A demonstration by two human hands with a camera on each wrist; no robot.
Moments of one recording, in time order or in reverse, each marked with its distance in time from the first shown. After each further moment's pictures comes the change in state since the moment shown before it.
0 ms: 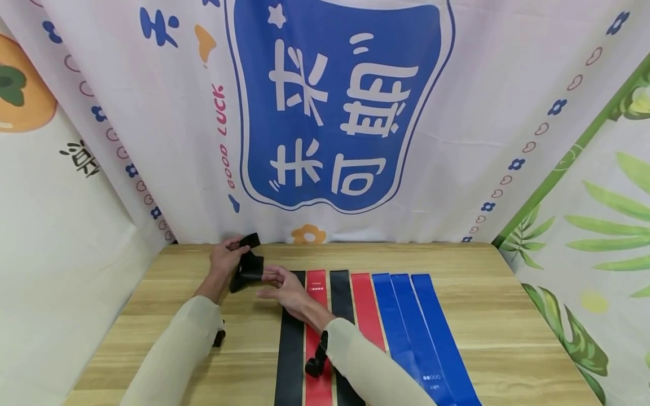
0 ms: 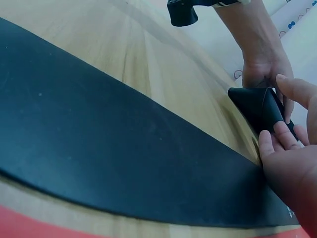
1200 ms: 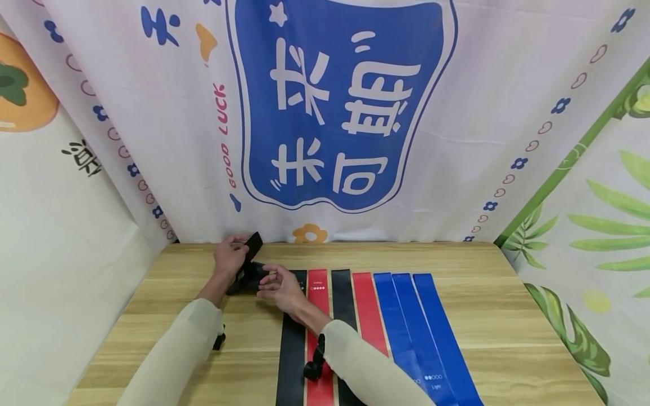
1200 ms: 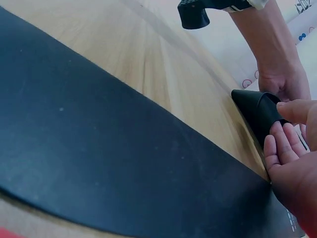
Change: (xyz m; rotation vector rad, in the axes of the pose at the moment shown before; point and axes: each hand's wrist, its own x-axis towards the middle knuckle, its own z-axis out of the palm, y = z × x) left_hand -0.014 0.007 0.005 0.082 0.050 0.144; right_hand -0.001 0.001 0.014 -0.084 0.098 -0.048
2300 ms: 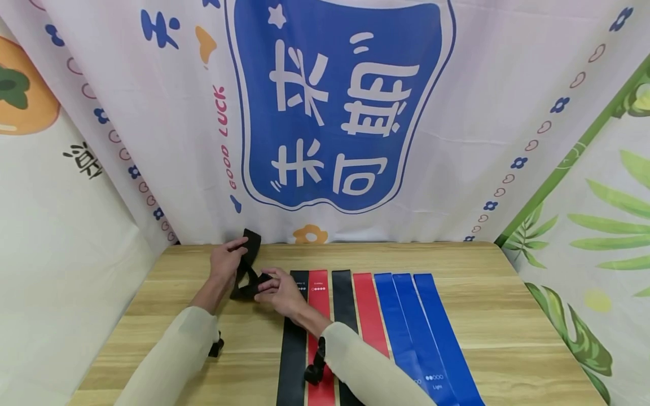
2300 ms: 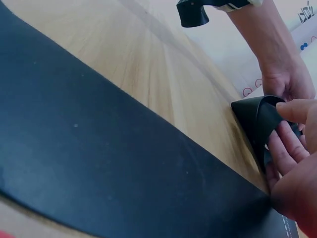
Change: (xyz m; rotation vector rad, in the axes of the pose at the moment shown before) left_hand -0.006 0.001 -0.014 -0.225 -0.078 -0.161; right_hand -0.004 -0.003 0.004 -0.132 -0.025 -0.003
